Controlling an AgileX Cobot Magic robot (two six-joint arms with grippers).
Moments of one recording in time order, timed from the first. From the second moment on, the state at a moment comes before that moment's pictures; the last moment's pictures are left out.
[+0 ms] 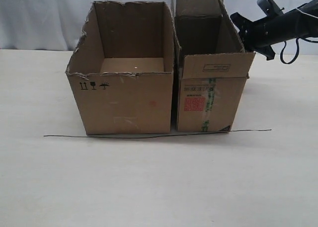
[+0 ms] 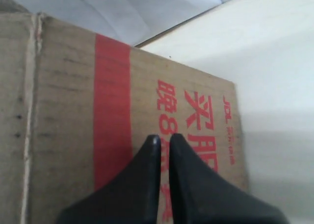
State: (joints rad) left arm -0.03 0.00 0.00 0.05 0.15 0.01; right arm 0.05 2.30 -1.88 0.90 0.80 -0.35
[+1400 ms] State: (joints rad) left arm -0.03 0.00 0.00 0.05 0.15 0.01; right arm 0.08 2.22 -1.89 0.48 1.20 -0.14
